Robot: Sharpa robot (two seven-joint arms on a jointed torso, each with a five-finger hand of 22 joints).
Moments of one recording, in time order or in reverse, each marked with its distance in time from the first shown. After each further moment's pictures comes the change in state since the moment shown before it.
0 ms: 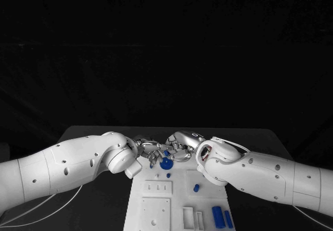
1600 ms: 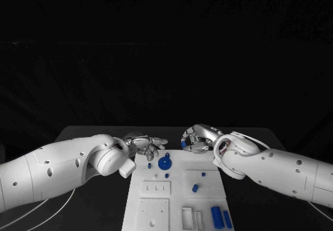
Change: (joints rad) left arm 0.000 -0.063 0.003 0.032 0.142 -0.005 0.159; left_hand -0.033 -0.030 0.026 -0.114 -0.001 -0.003 0.003 0.008 -0.006 0.072 -0.005 -0.061 -0.068 0.028 -0.002 -0.027 0.025 0.000 0.047 -0.017 -0.050 0.000; right arm 0.000 -0.119 0.045 -0.010 0.047 -0.011 0.041; right_hand 0.011 -0.008 -0.007 0.010 -0.005 0.000 0.000 0.000 -0.014 0.000 0.000 -0.004 0.000 0.000 0.000 0.004 0.000 0.000 -0.002 -0.002 0.000 0.000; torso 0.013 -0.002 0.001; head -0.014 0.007
